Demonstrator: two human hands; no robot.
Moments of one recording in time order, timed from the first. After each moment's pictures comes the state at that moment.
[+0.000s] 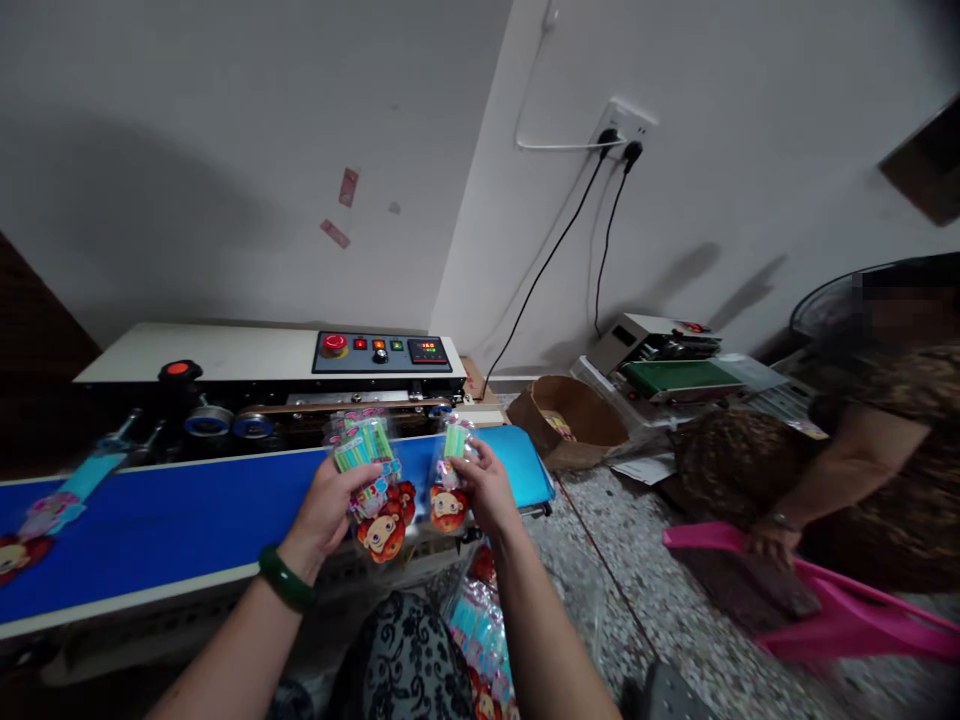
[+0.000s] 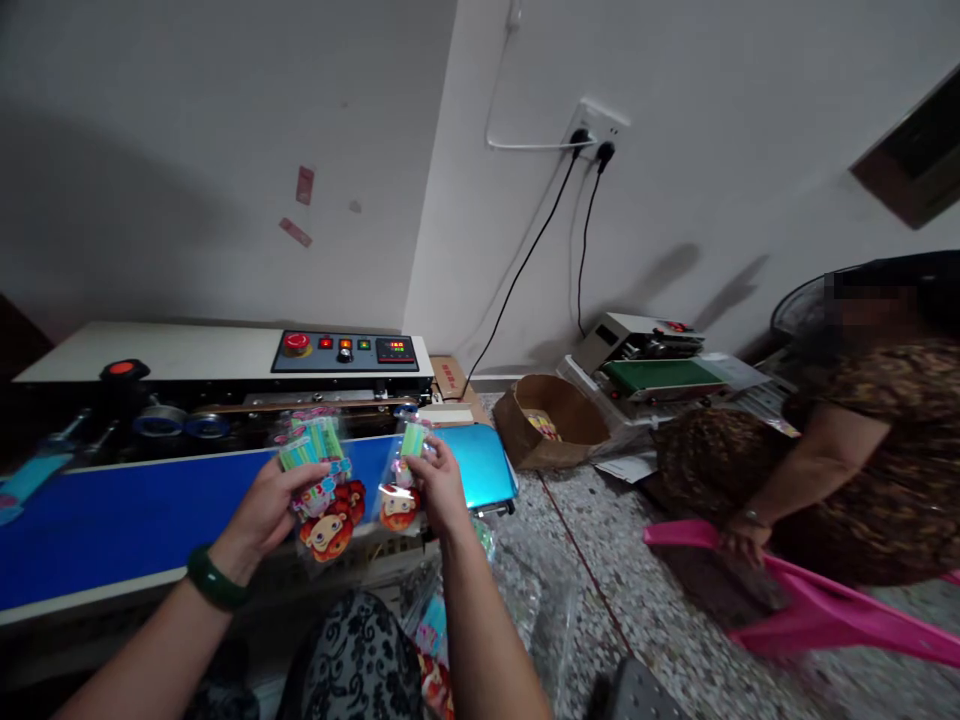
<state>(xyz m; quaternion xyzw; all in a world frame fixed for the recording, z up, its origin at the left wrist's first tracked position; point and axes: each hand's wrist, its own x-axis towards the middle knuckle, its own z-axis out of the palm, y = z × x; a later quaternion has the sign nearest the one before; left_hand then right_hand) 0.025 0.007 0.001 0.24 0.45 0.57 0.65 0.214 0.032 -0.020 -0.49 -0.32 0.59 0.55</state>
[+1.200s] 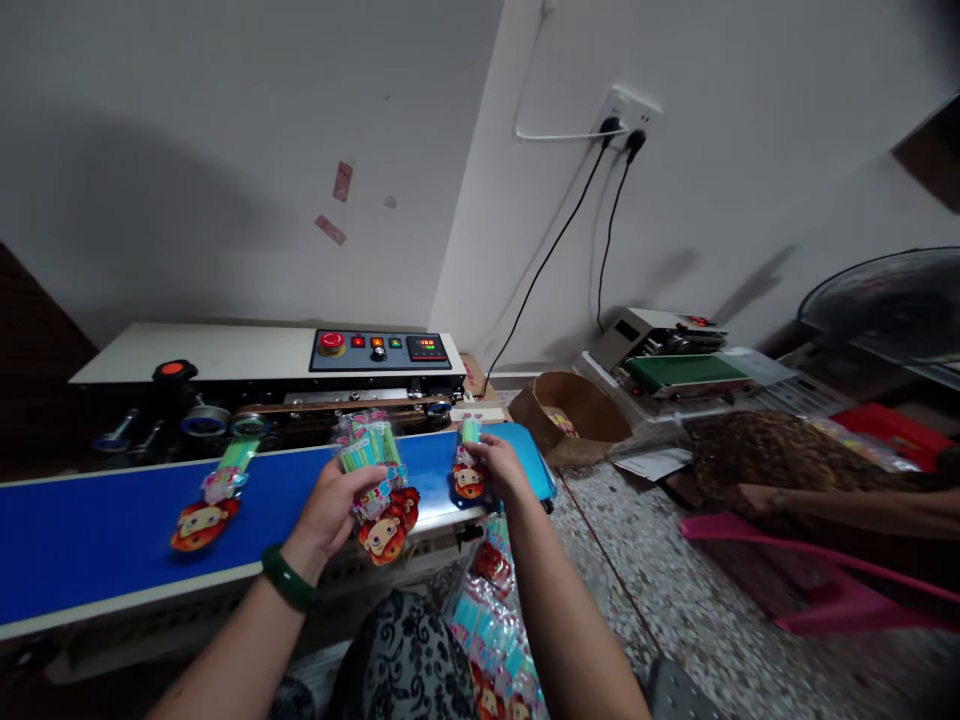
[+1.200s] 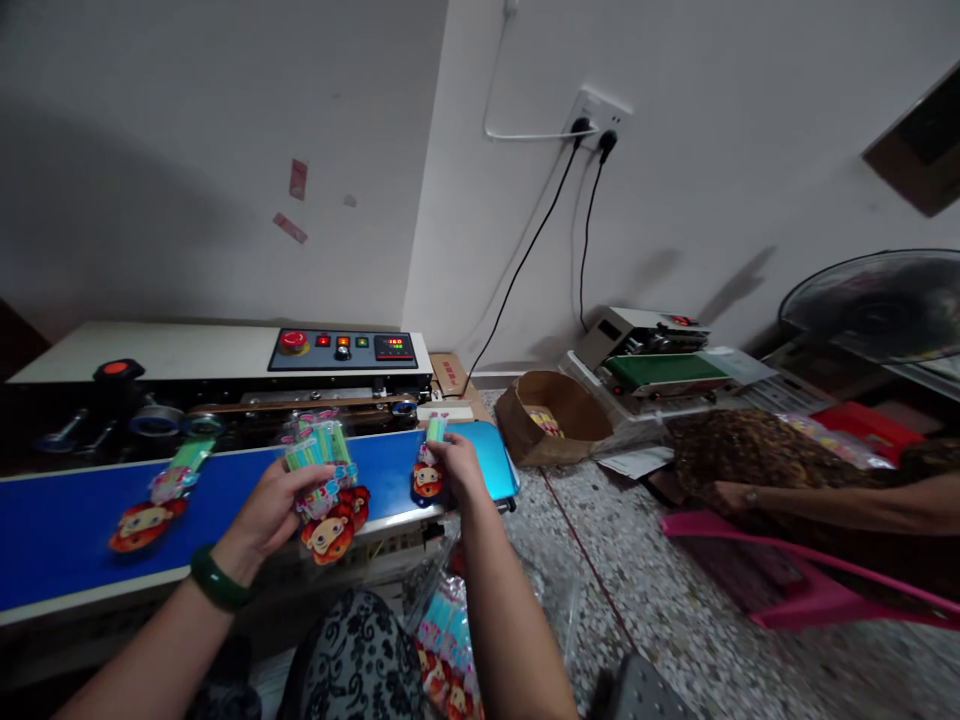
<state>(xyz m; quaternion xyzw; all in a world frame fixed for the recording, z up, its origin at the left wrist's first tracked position) 0.031 0.007 -0.001 0.23 0.46 0.55 0.66 0.245 0.068 -0.032 -0.57 -0.31 0.60 0.46</state>
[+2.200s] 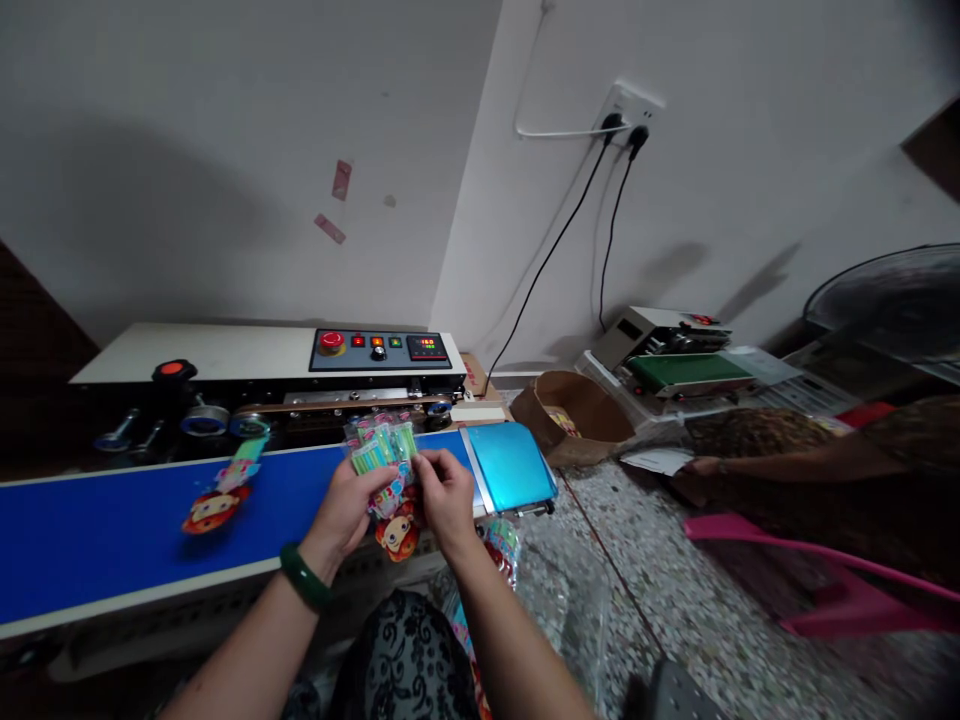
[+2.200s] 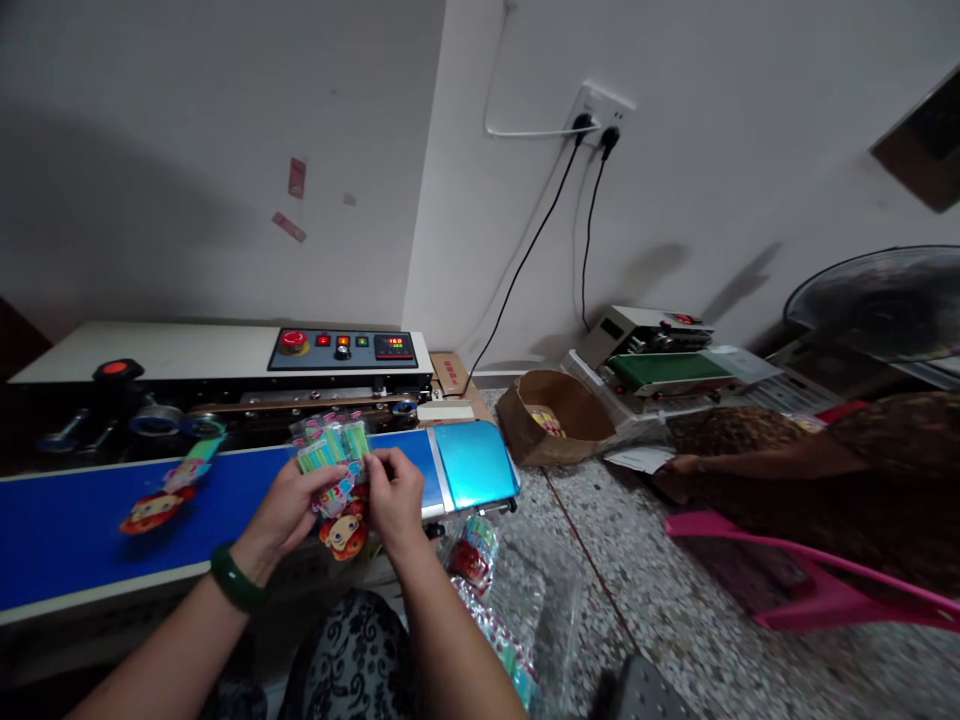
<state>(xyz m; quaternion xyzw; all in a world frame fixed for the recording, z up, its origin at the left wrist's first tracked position) 0.049 0.008 -0.004 0.23 0.43 0.58 0.66 0.166 0.016 -0.025 -0.55 -0.56 0.34 0.52</state>
